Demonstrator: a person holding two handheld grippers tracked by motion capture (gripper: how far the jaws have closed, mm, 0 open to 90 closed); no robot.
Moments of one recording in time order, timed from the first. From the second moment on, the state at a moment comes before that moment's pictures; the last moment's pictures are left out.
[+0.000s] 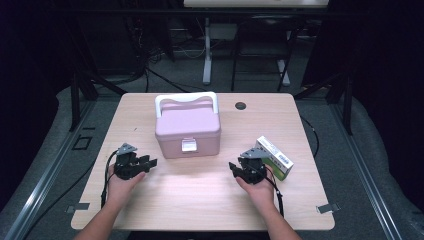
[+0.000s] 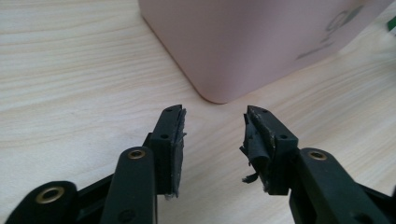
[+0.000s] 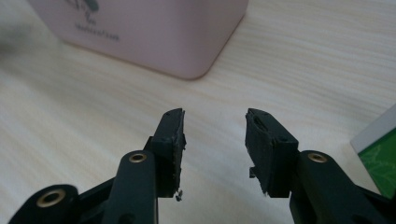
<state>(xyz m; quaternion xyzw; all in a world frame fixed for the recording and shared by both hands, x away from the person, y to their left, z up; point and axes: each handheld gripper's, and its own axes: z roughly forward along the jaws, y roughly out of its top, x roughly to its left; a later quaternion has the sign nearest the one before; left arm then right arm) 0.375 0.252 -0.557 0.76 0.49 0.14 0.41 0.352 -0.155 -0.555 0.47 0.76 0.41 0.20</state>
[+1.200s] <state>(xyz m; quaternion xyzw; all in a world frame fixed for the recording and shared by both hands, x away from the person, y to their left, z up) 0.411 0.239 -0.533 0.73 0.48 0.16 0.45 0.421 -0.114 -0.544 0.45 0.75 0.43 0.24</state>
